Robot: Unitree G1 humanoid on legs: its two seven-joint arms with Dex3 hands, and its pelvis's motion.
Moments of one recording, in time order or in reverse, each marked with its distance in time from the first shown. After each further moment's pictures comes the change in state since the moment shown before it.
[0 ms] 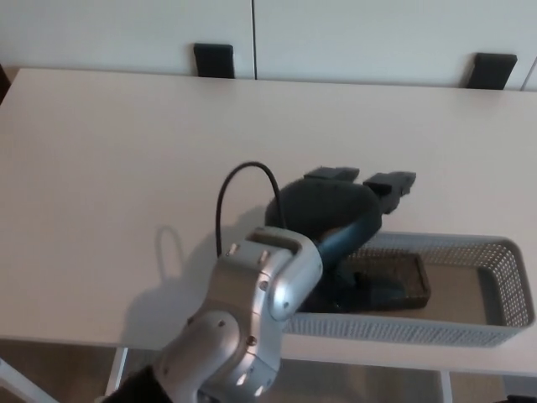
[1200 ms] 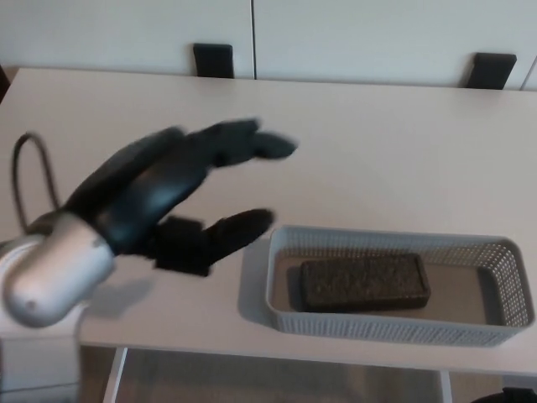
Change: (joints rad) left_arm 0.306 0.183 0.627 -0.477 -0.410 0.000 -0.254; right_arm -0.017 0.001 0.001 -0.004 0.000 0.009 0.006
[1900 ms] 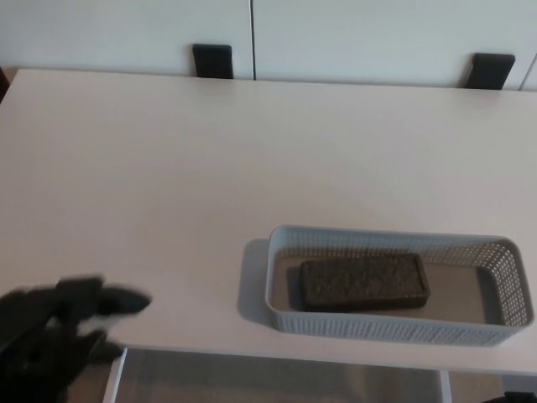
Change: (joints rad) left_arm 0.492 0.070 0.423 0.125 -0.352 0.000 -0.209; right_arm 0.001 0.000 0.000 0.018 0.000 0.000 0.000
